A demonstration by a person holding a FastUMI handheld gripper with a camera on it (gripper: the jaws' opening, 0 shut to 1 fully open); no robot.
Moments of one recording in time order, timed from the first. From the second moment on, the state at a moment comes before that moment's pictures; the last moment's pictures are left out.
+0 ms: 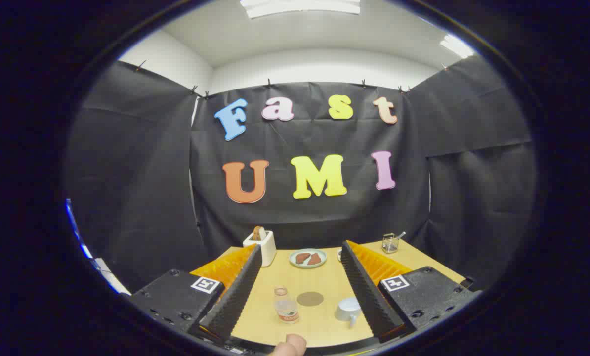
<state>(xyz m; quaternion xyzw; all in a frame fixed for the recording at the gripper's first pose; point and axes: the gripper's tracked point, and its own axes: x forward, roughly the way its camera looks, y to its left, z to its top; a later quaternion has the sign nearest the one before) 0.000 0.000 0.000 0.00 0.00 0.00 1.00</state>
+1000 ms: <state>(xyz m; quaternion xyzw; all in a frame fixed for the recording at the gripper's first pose) -0.009 0.031 -0.009 -0.01 0.00 -0.02 1.00</state>
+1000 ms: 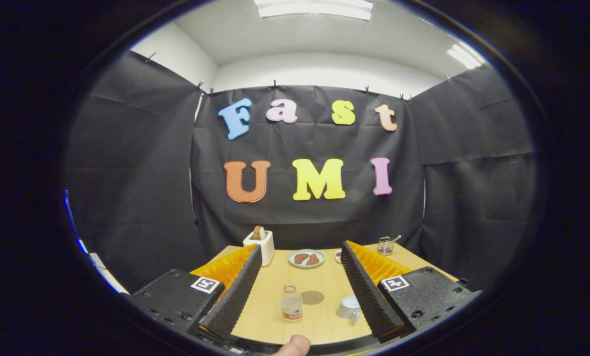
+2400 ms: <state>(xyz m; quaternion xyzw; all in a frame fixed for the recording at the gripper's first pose) 0.077 0.034 -0.199 -0.02 0.03 -0.04 1.00</state>
